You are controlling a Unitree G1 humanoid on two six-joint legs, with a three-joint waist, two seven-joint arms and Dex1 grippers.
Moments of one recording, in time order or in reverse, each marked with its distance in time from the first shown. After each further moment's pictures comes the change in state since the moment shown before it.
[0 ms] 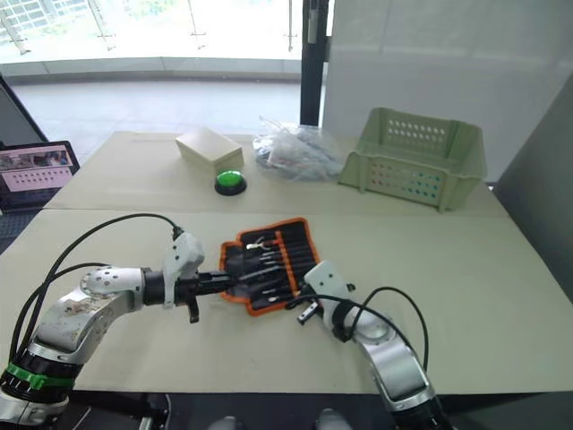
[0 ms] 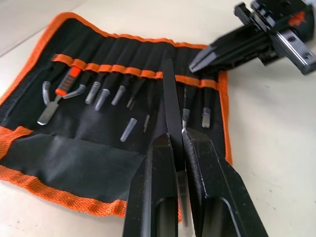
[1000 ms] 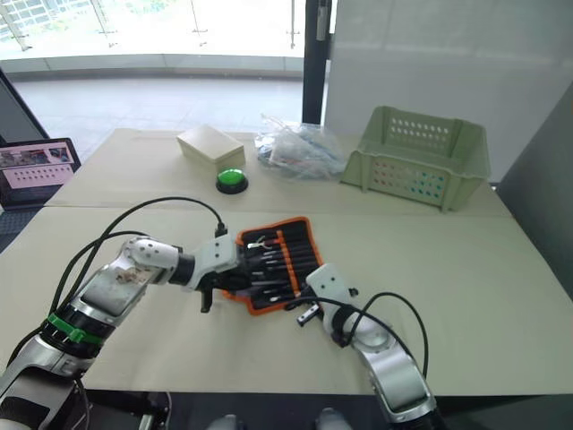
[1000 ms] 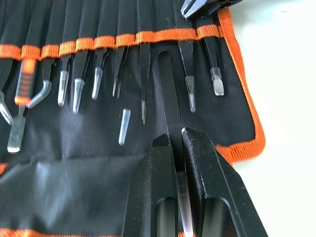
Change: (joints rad) left arm -0.262 -0.052 -0.254 0.196 0.290 -0.078 -0.137; right arm 0.051 0.020 0.001 -0.056 0.000 0.034 -0.070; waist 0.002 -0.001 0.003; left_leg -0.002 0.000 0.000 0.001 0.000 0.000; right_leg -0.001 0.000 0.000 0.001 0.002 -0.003
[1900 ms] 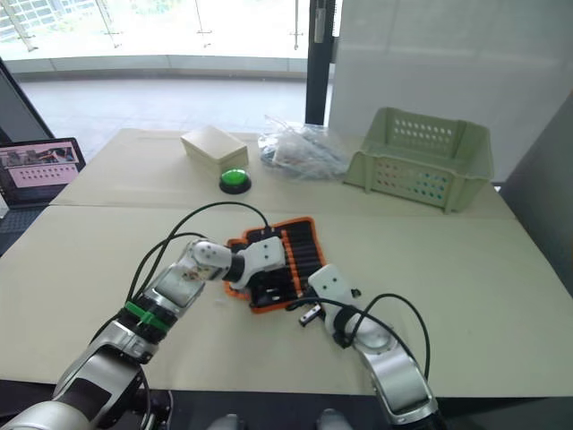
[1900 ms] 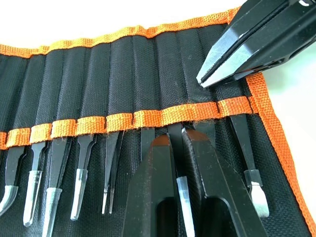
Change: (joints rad) left arm -0.115 -0.327 -0.062 0.299 0.161 -0.136 0.085; right arm 0.008 -0.002 -0.003 -0.013 -0.001 0.005 -0.005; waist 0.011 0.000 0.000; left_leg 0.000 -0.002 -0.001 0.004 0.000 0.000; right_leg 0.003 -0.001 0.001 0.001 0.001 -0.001
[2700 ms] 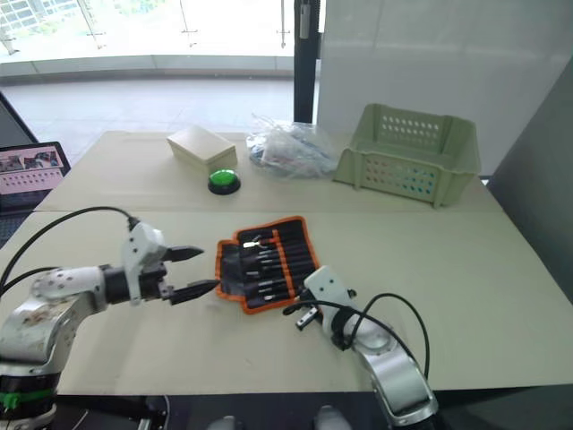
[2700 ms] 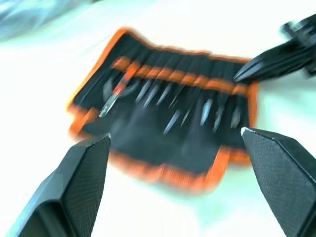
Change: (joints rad) left arm 0.641 0.307 0.750 -0.606 -0.389 0.206 0.017; right arm 0.006 -0.022 0.001 -0.048 0.032 -0.014 0.062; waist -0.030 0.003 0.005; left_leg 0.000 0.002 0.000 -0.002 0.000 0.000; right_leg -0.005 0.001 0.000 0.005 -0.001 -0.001
